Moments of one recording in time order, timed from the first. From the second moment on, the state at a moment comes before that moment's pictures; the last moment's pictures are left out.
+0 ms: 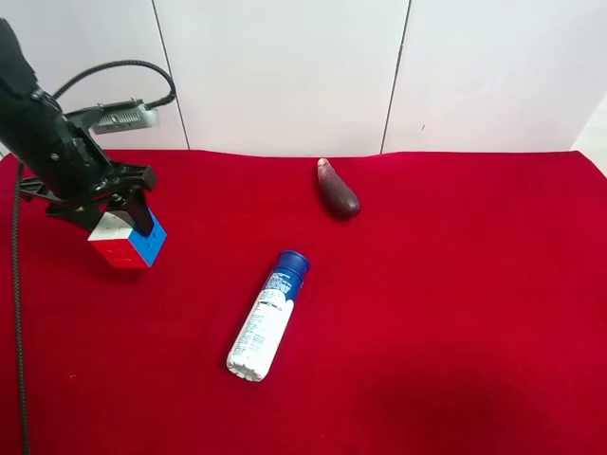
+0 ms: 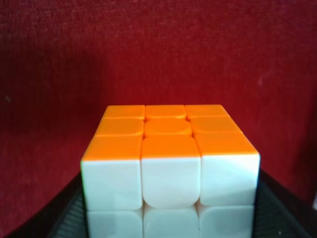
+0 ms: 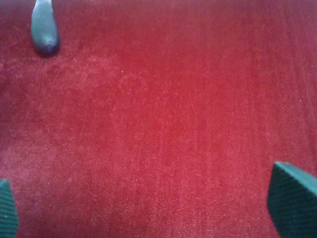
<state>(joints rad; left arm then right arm) -0.15 1.72 -1.10 -0.28 0.83 0.10 0.10 0.00 -0.48 0.02 1.06 0.03</state>
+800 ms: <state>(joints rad) -0.15 1.86 -1.11 -0.28 0.65 0.11 0.10 0.00 -0.48 0.02 1.06 0.03</state>
